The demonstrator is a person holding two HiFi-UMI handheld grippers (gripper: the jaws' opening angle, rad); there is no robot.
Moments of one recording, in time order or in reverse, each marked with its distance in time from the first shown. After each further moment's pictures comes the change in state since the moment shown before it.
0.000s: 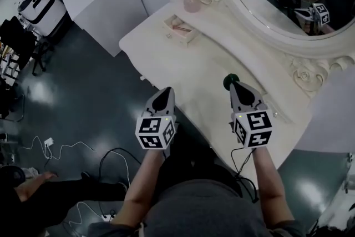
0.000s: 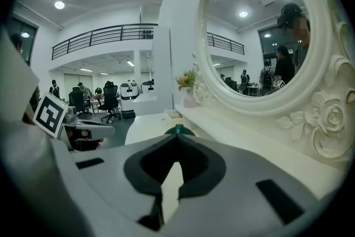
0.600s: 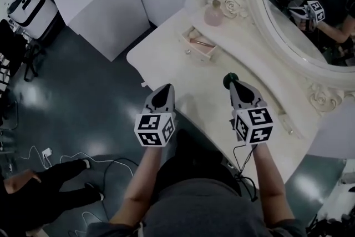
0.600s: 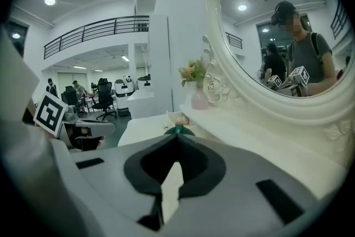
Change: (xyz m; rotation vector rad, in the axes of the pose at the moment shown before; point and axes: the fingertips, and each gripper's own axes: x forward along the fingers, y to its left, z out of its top) left arm 0.065 0.121 0.035 -0.041 0.011 -0.051; right arm 0.128 0.038 0.035 0.021 0.062 -0.025
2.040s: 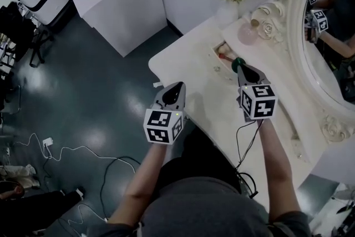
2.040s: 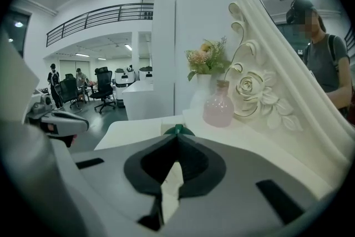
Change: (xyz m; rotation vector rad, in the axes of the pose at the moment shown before) left arm 0.036 0.078 0.027 0.008 0.028 -0.008; right arm 0.154 0.003 0.047 -0.087 0.082 0.008
